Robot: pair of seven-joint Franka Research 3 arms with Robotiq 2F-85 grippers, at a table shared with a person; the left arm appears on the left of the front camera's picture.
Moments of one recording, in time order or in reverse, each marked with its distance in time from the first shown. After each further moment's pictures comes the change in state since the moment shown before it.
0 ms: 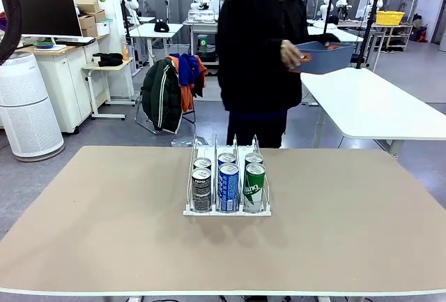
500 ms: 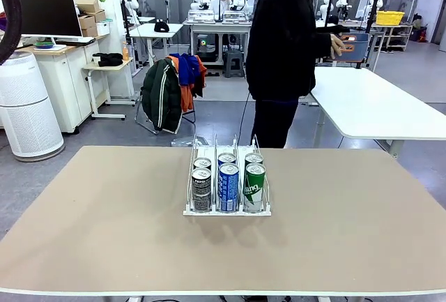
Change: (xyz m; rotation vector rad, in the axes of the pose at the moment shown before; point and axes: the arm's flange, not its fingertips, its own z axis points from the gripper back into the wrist) left arm 0.000 0.000 0.000 0.000 0.000 0.000; right arm 0.000 0.000 0.000 0.000 0.000 0.000
